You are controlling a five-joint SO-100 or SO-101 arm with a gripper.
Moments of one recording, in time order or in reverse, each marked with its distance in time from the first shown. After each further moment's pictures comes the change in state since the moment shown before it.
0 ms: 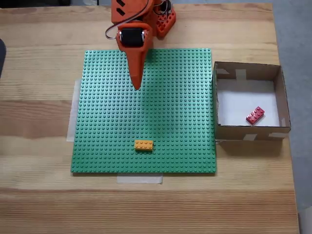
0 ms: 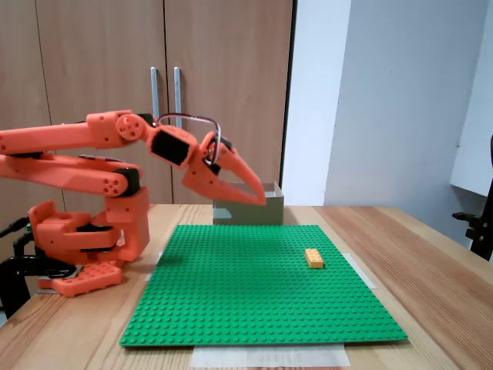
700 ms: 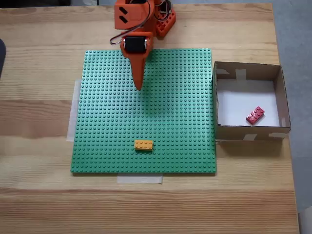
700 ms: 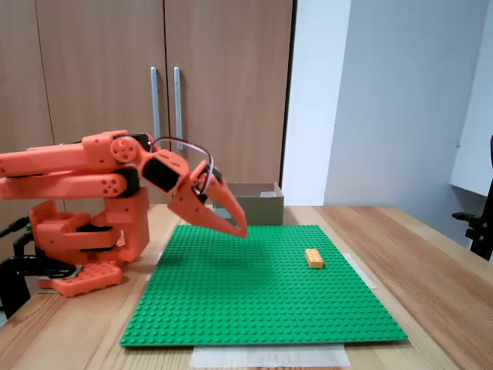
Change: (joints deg) arm 1.7 12.0 10.6 10.3 -3.2
